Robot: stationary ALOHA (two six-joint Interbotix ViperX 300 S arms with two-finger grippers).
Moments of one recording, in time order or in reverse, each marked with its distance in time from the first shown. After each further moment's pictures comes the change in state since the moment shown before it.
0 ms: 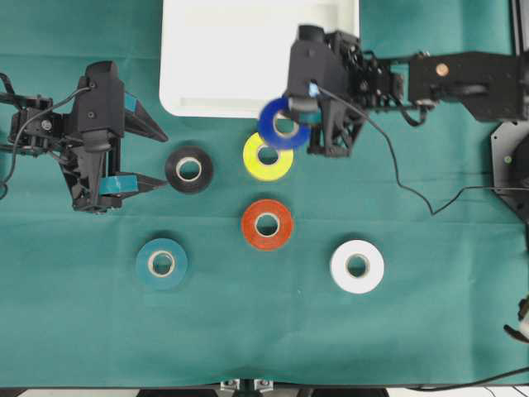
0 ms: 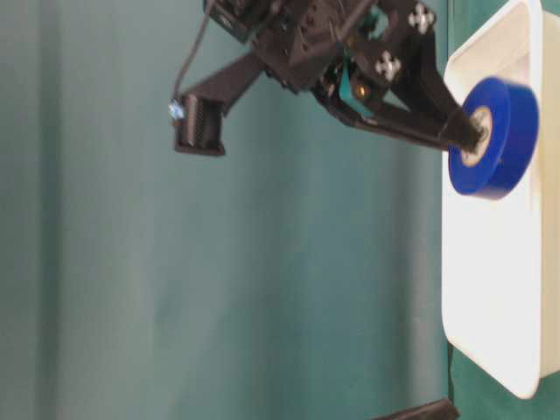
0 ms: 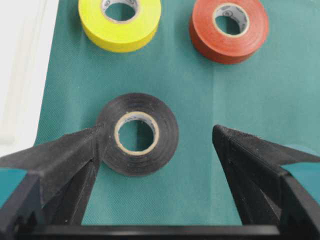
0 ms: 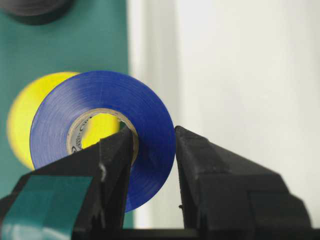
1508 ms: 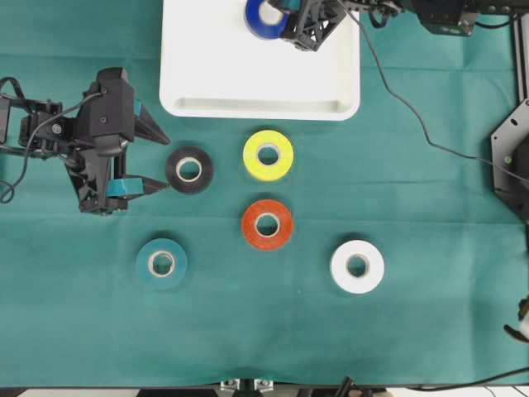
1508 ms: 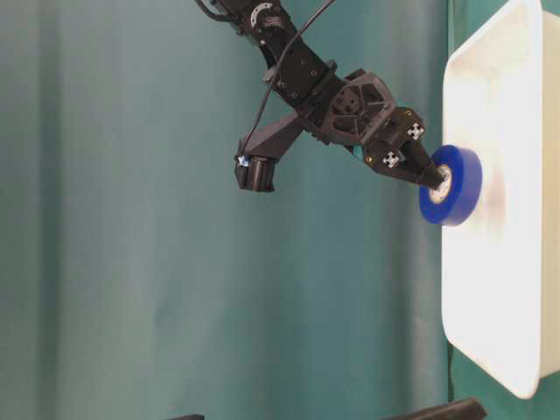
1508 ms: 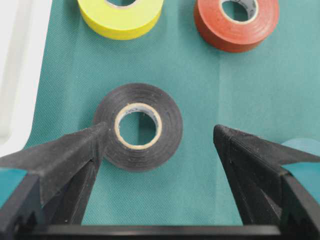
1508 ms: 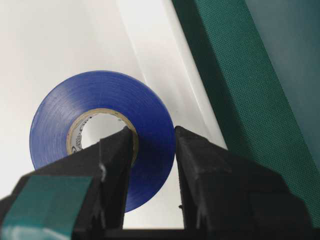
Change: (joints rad) left arm 0.000 0.048 0.000 0.000 -0.012 0.000; right arm -0.344 0.209 -0.141 -0.087 -0.163 -0.005
